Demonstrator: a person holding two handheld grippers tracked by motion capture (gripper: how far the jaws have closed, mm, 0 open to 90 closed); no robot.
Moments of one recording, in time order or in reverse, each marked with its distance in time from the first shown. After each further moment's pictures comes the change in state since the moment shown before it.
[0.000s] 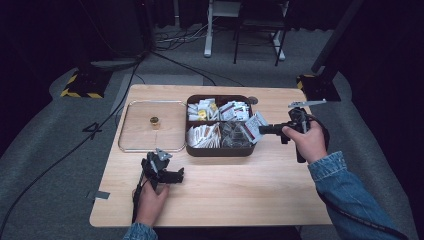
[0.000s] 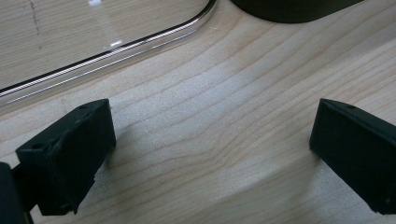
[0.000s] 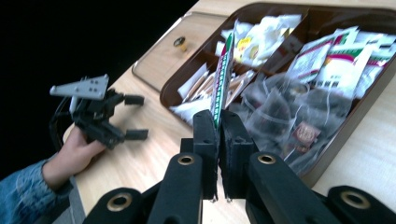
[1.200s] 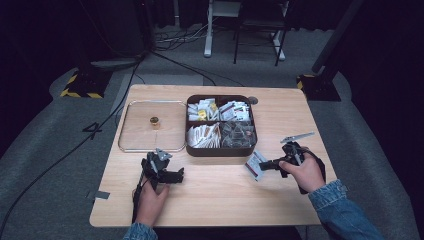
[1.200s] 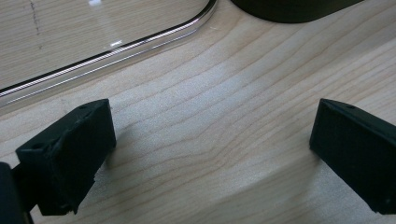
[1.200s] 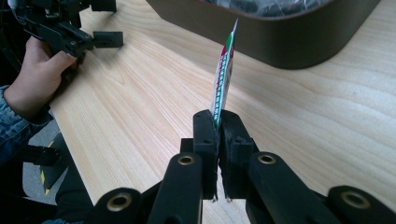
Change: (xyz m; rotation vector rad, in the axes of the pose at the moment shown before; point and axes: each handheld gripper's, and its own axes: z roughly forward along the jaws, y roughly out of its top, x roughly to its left) left arm 0.000 0.000 0.000 0.000 0.000 0.000; right arm -0.009 -0.091 0.024 0.225 -0.020 0.084
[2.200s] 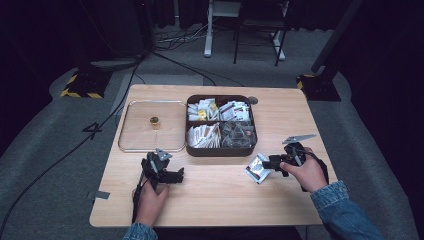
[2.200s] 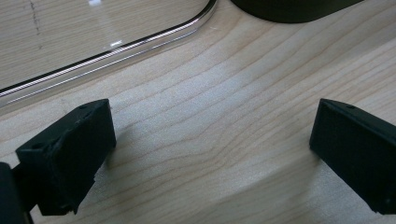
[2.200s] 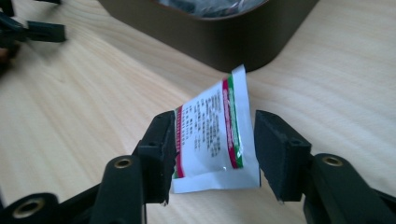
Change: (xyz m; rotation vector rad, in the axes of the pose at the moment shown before) left arm 0.000 0.000 0.000 -0.001 0.000 -0.002; right arm -0.016 -0.006 0.000 -0.046 -0.192 -0.095
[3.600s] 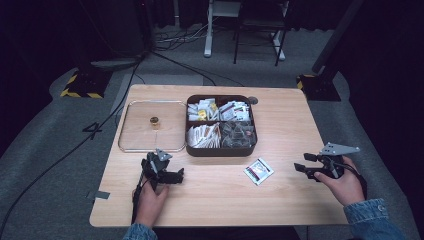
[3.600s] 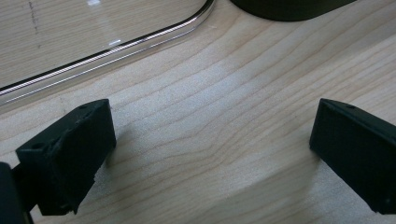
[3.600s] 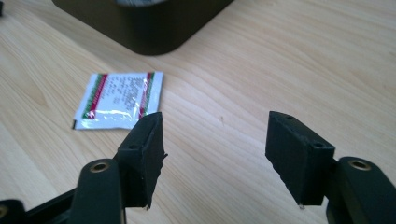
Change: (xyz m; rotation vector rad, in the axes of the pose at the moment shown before) left arm 0.000 -0.001 -0.001 -0.001 -0.004 0.006; right arm -0.038 -0.055 -0.071 -0.147 -0.192 -0.148
